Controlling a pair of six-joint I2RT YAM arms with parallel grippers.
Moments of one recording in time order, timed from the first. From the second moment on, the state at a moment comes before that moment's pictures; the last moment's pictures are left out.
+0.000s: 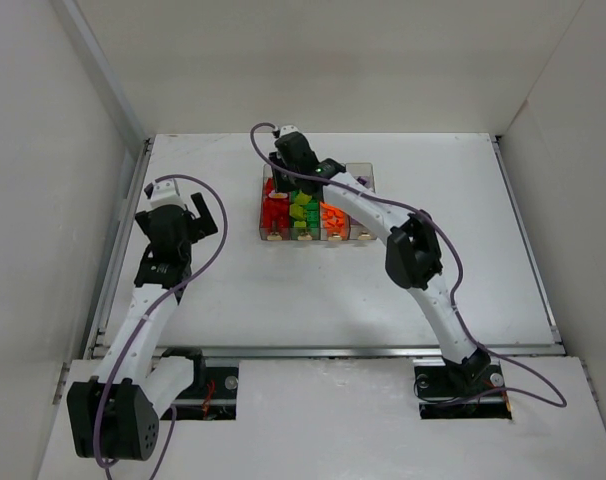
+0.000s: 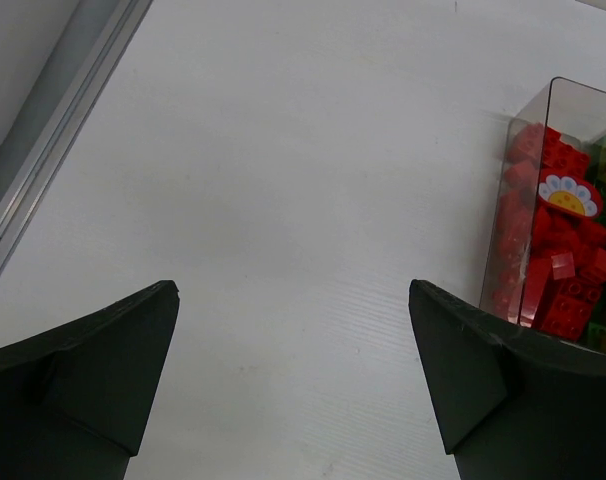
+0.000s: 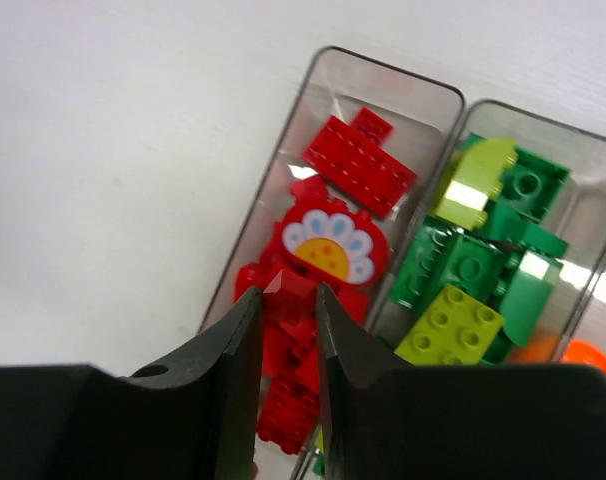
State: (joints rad) left arm -0.08 0.94 0.65 -0.09 -0.29 -0.25; right arm 0.71 2.42 2.30 -0.51 0.15 0.32
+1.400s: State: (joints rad) left arm -0.04 0.92 0.57 -0.08 -0.22 -0.27; right arm -0.02 1.56 1.38 -0.57 0.52 0.63
